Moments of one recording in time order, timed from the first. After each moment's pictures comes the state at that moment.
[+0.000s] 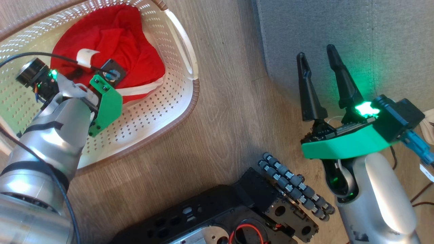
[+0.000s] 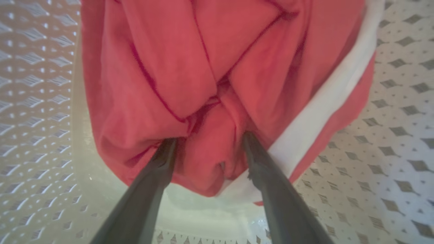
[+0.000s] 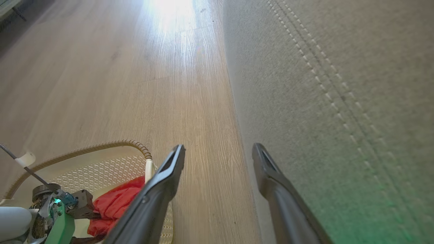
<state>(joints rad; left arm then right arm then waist) -1.06 0.19 -0.68 1.30 0.16 -0.03 0.03 -0.32 -0.05 0.20 0.00 0.35 0.12 -0.26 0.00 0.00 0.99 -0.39</state>
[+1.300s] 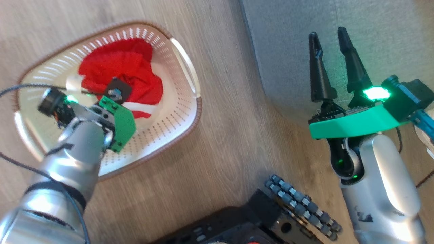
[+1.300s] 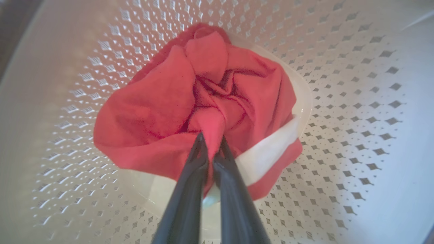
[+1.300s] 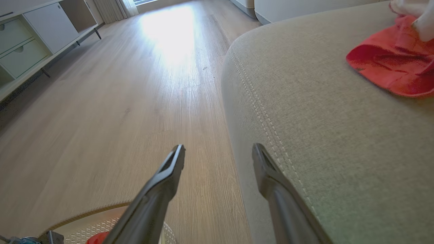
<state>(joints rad) -0.95 0.15 -0.62 1.30 -0.03 0.00 -0.16 -0.41 -0.05 0.16 0.08 0.42 0.12 -0.26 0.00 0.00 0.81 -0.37</state>
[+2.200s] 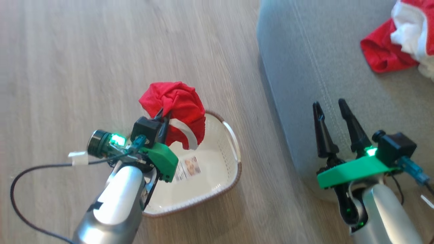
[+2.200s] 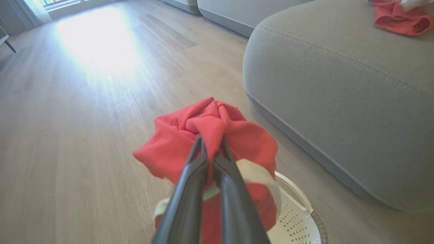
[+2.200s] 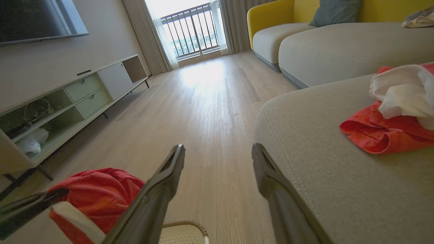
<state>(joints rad) -0.50 0.09 -0.45 0.63 -0.14 0.08 -0.25 -0.18 -0.10 0.13 0.17 0.39 0.12 -0.26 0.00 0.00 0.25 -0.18</state>
